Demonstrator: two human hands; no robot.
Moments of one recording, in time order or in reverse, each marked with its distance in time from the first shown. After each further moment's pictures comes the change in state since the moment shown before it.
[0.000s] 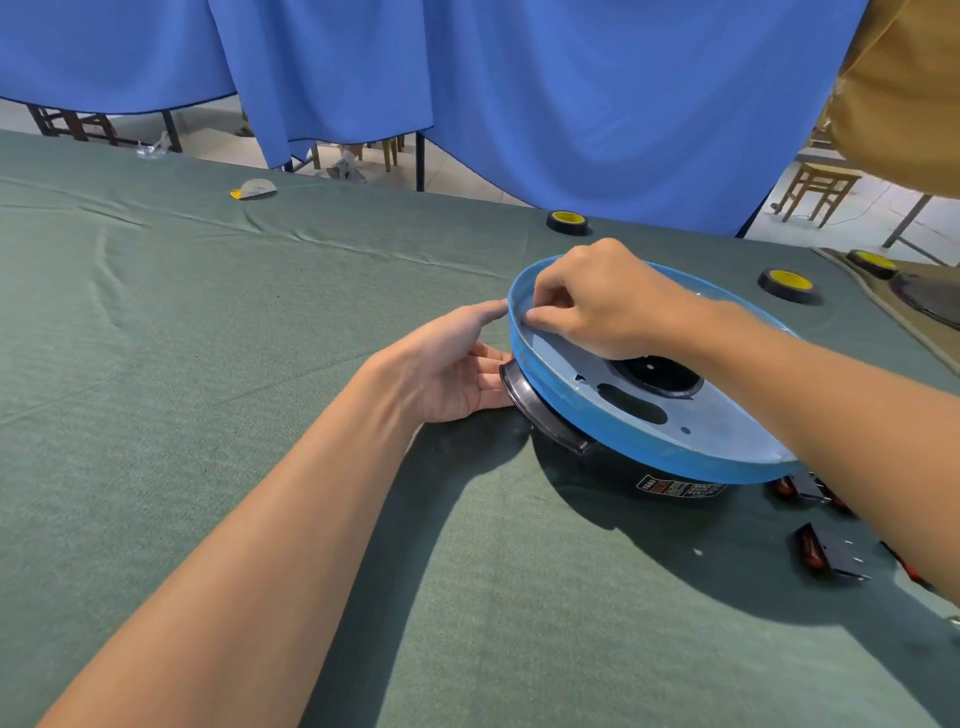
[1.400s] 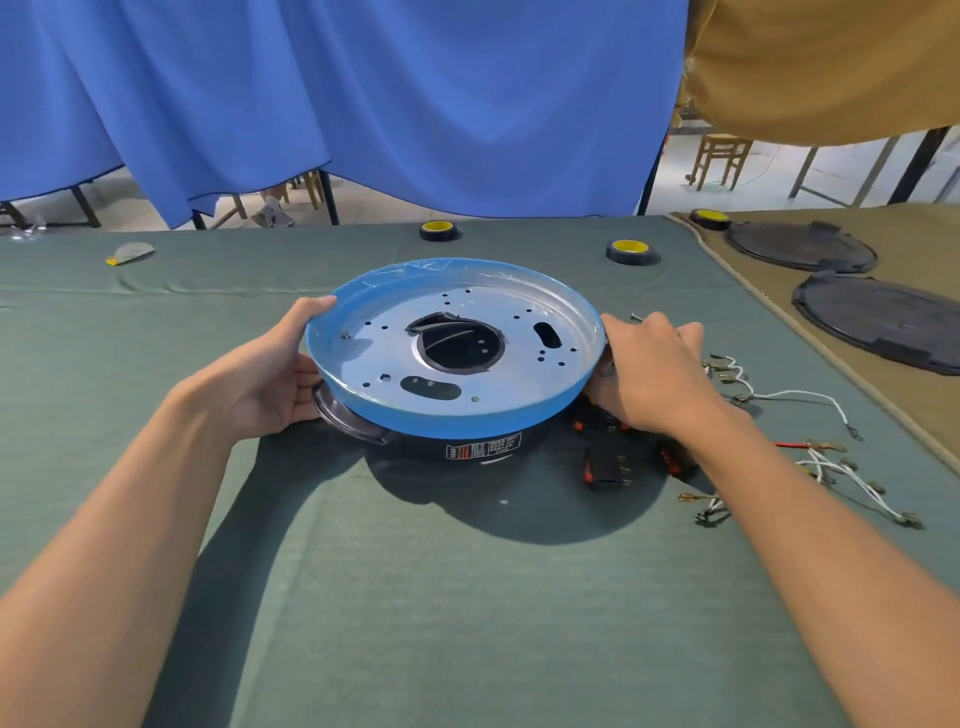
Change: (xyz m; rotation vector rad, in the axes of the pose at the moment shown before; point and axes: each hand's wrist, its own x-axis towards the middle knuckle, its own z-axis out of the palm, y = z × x) left_hand -0.005 -0.002 -0.004 0.311 0.164 0.056; right_hand -0.175 0.112 0.026 -0.053 0.215 0.530
